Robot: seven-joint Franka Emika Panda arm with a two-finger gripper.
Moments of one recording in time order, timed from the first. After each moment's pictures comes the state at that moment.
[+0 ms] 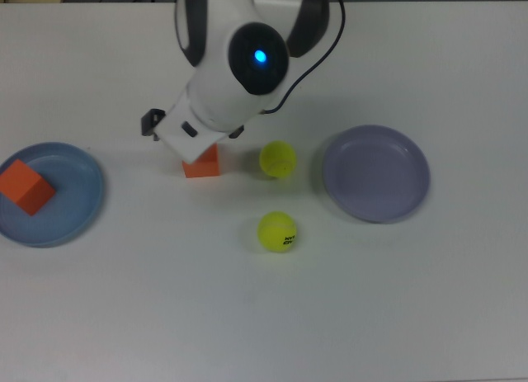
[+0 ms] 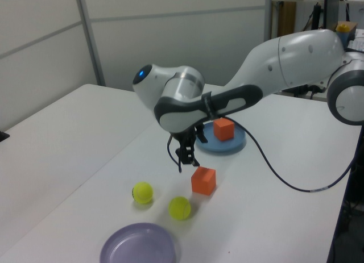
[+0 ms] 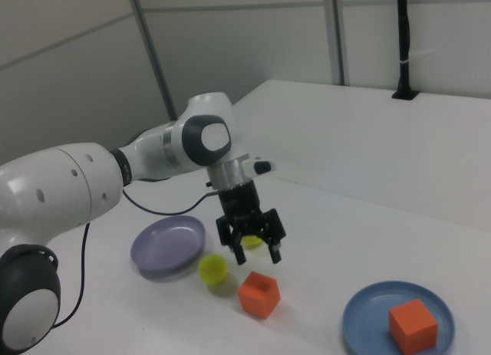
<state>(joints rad) 0.10 0.51 0.22 -1.41 -0.45 1.58 0.08</state>
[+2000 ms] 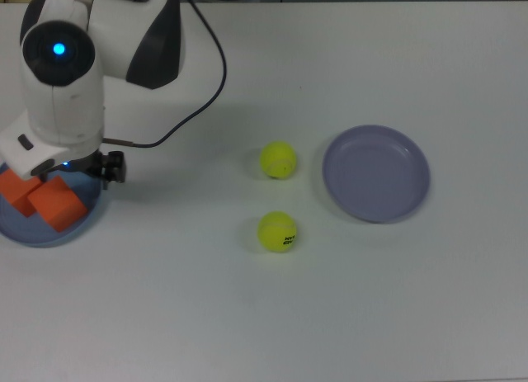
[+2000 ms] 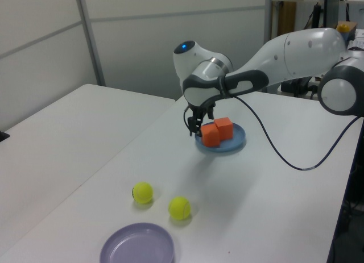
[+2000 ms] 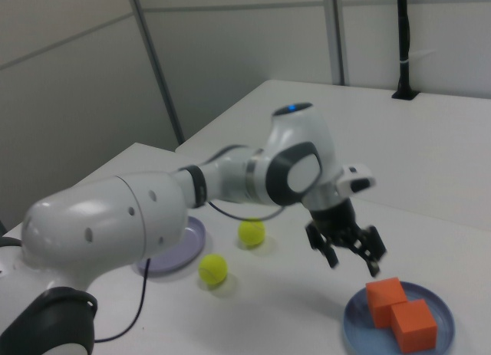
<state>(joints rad) -0.15 0.59 0.18 -1.33 -0.38 1.93 -0.02</state>
